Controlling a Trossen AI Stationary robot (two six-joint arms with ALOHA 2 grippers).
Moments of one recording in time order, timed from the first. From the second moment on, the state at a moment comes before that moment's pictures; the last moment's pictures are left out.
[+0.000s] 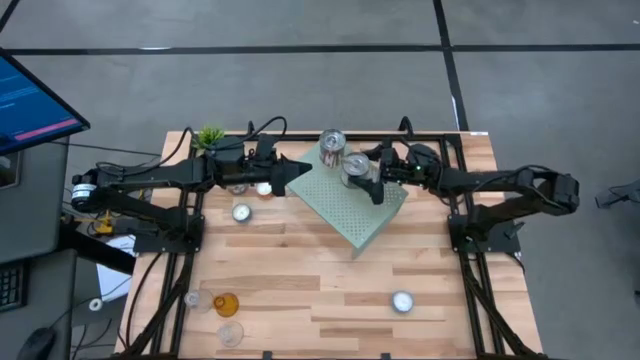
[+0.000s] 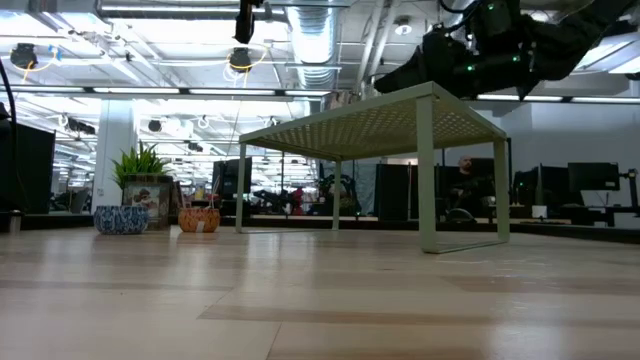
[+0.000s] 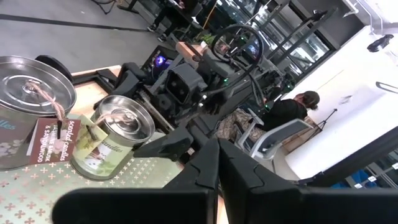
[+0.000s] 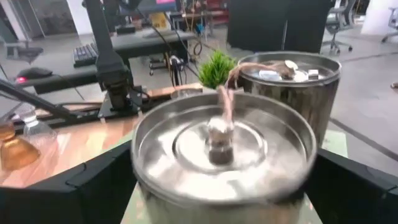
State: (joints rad) left arm 0.11 1.14 0.99 0.10 -0.02 -0.68; right arm -0.39 1.25 0.53 0.59 -0.16 0.05
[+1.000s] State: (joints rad) left arm 0.22 0.94 0.99 -0.62 -0.09 -0.44; right arm -0.18 0.63 0.83 -0.61 0.05 0.25
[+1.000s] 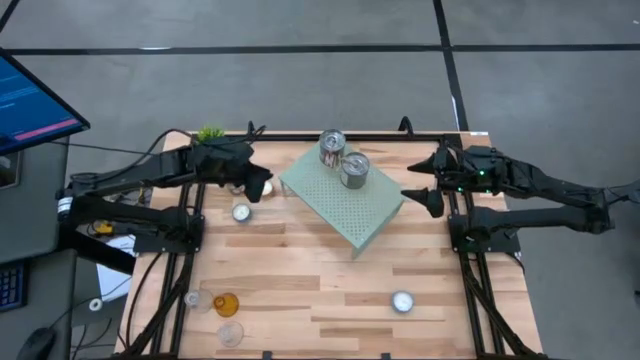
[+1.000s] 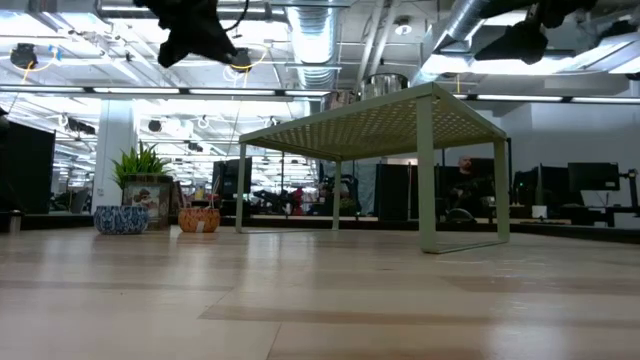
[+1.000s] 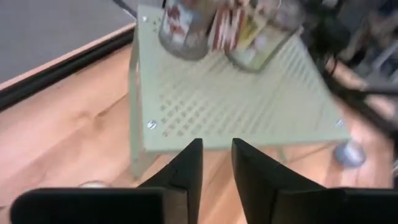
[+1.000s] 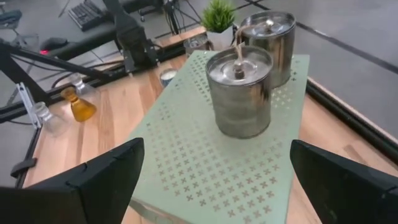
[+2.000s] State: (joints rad) left arm 0.50 1.03 0.99 -1.03 -0.16 -0.54; right arm -0.18 0.67 0.82 -0.63 0.05 0.29
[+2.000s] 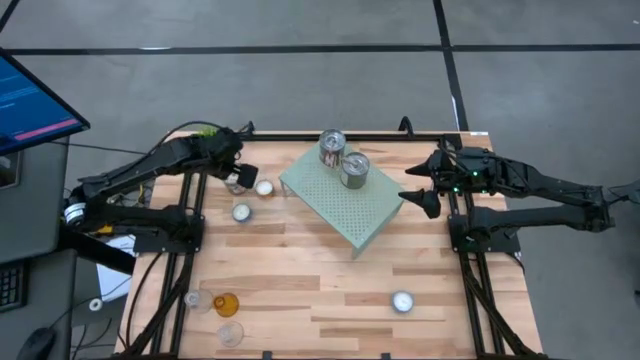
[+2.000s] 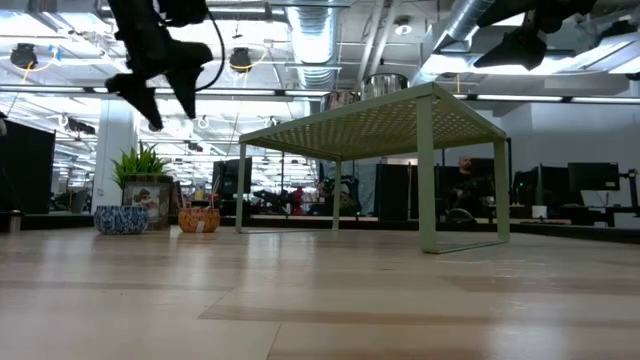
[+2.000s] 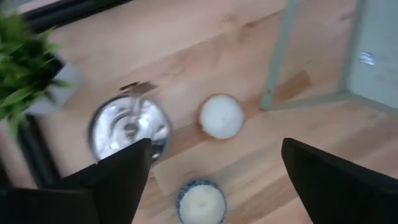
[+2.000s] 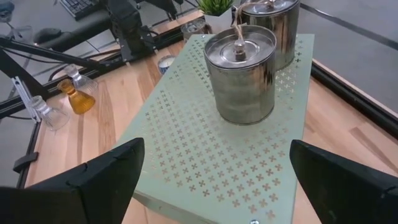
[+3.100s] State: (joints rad) left arm 0.72 1.24 0.99 -1.10 -0.07 -0.59; right arm -0.18 0.67 0.82 -0.63 0.05 0.33
